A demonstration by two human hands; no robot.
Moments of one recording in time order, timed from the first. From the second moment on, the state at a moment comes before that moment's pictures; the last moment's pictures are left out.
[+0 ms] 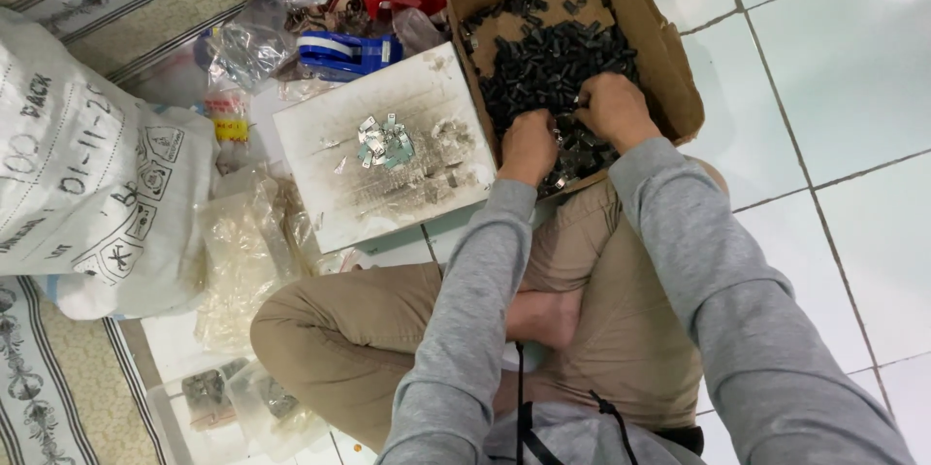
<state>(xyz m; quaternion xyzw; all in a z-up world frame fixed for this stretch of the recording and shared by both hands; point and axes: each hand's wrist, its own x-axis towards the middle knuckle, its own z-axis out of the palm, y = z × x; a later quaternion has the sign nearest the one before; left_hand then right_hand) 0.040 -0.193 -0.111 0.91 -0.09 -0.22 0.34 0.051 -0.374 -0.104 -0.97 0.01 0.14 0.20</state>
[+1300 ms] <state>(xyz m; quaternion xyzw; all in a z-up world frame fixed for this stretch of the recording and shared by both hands) 0.033 -0.187 -0.104 0.88 -0.09 -0.17 0.44 0.033 -0.367 -0.094 -0.98 -0.10 0.17 0.01</state>
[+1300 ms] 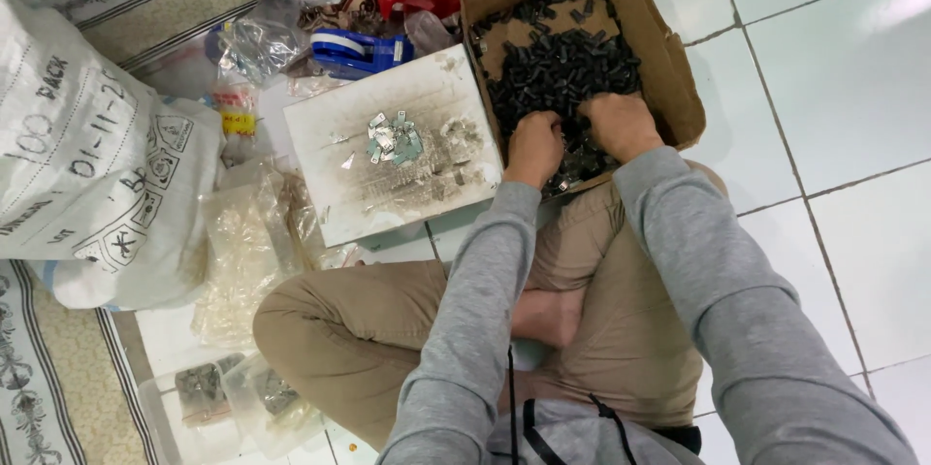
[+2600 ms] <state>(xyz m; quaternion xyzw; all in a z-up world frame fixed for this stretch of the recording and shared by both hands) 0.035 -0.199 -0.140 0.75 -0.04 -0.20 0.63 0.036 -0.390 -0.115 -0.83 0.15 0.29 0.46</state>
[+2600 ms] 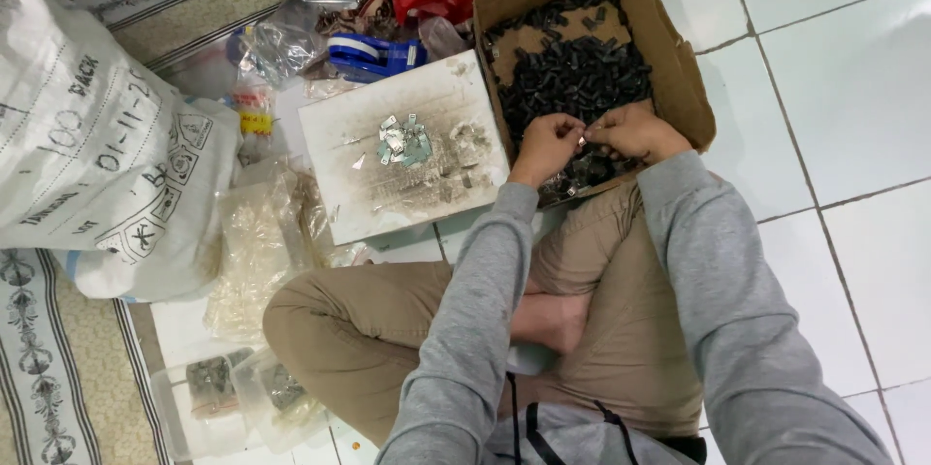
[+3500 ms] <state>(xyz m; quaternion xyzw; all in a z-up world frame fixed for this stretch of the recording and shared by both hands) 0.030 -0.188 -0.106 0.87 -0.05 -0.17 0.47 0.034 -0.365 -0.107 -0.94 0.05 0.29 0.16</state>
